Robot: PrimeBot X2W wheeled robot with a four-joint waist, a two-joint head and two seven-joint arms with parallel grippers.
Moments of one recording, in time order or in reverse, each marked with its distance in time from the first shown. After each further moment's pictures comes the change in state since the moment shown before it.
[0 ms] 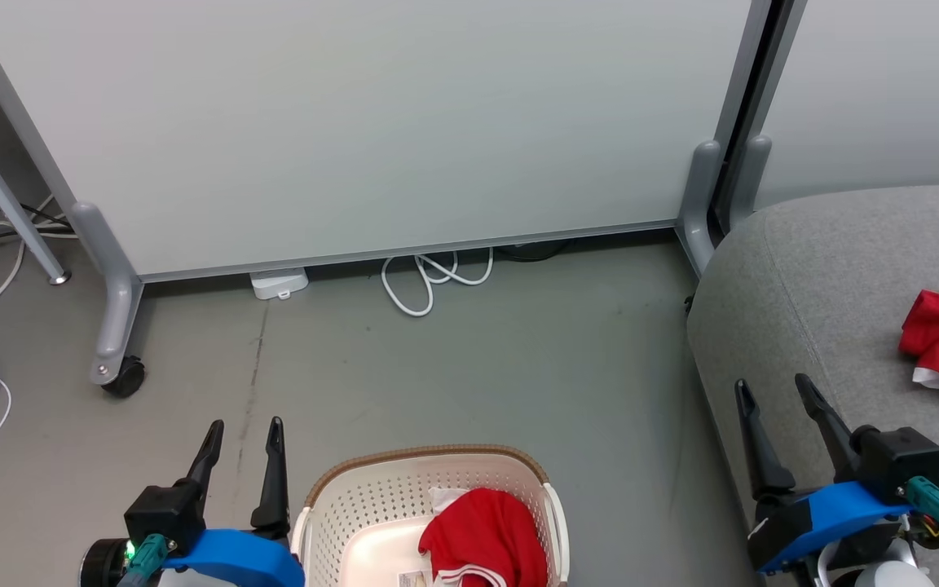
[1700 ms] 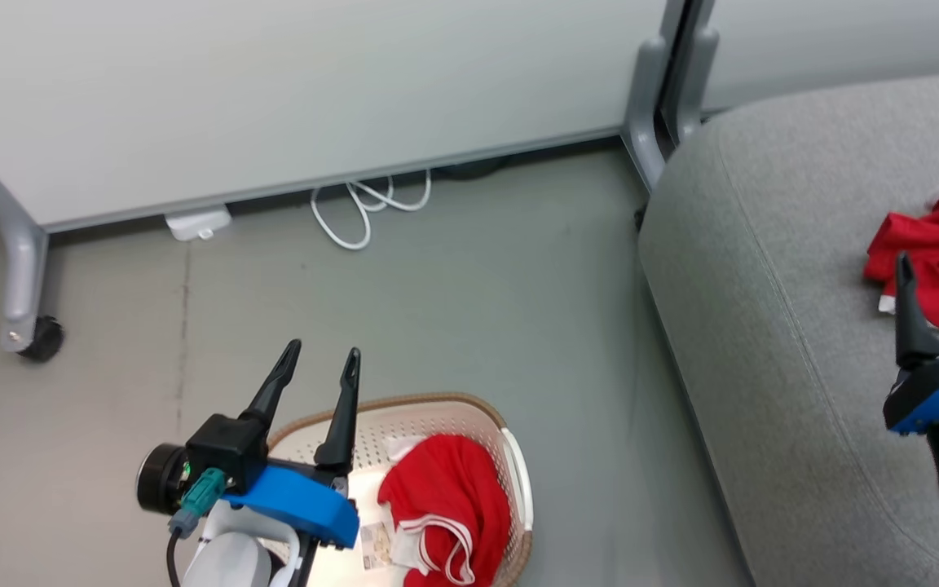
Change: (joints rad) left arm -0.140 0.052 -0.241 -0.056 -0.082 0.013 0.000; right arm -0.359 -0.226 -0.130 0.370 0.014 0.000 -0.082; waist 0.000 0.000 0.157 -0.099
